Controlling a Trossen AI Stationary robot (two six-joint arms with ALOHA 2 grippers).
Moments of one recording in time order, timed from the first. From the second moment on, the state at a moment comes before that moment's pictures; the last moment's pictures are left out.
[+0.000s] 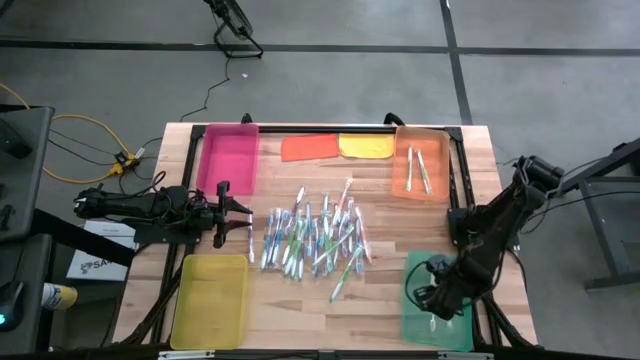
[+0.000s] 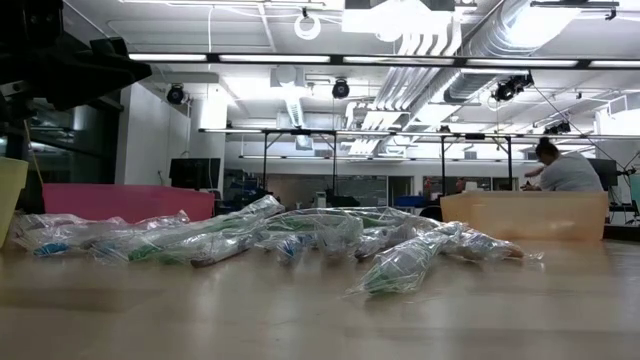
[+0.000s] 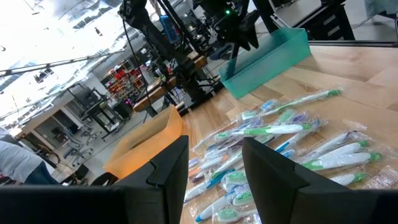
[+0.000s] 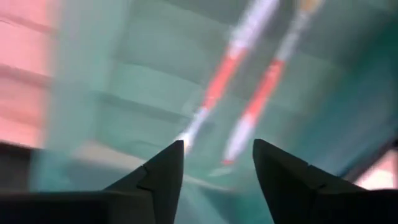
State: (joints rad) left arm -0.11 0.01 0.01 0.00 0.01 0.61; right arm 0.89 1.41 0.95 -0.91 -0.18 2.17
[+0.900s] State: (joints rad) left arm -0.11 0.01 0.01 0.00 0.01 0.60; right arm 0.26 1.35 0.95 -0.75 0.02 1.33
